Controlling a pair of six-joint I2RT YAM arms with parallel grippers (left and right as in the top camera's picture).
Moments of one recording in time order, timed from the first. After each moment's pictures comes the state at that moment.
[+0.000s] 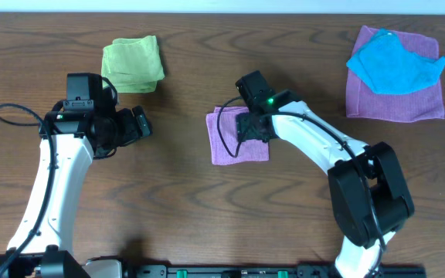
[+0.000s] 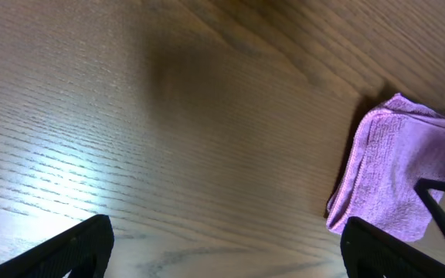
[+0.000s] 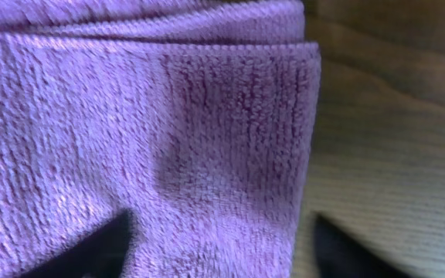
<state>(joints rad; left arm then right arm) 0.04 1.43 1.11 -0.89 0.25 -0.37 0.51 1.95 1.34 -0.71 0.06 0.40</state>
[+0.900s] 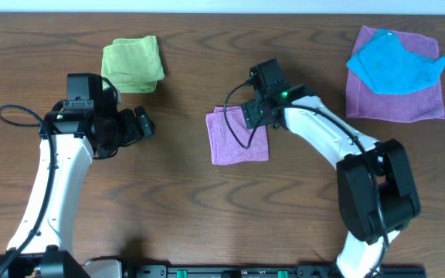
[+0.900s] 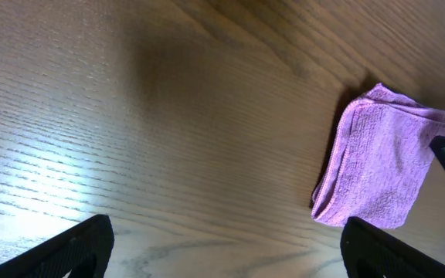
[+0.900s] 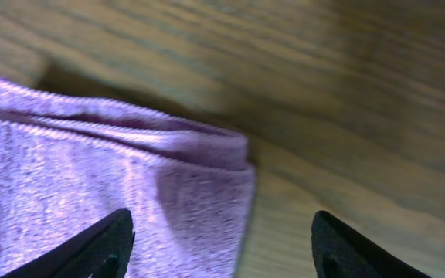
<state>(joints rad) 0.04 1.43 1.11 -0.89 0.30 -0.37 0.42 1.95 1.34 -0.55 0.06 0.13</state>
